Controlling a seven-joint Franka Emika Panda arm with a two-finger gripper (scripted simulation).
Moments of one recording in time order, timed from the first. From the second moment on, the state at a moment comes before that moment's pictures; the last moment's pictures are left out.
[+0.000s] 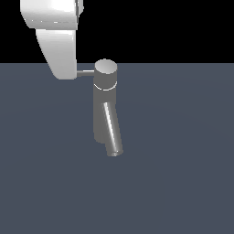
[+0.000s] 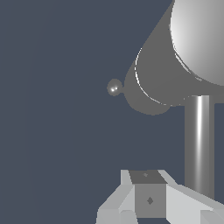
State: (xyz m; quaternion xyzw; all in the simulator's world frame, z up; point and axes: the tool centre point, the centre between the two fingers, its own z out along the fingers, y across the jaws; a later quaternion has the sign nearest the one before) arm -0.076 0.117 0.286 -0.75 0.59 -0.18 0.23
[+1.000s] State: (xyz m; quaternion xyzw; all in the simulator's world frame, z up) arm -0.114 0.118 0.263 -0.75 0.59 -0.18 0.23
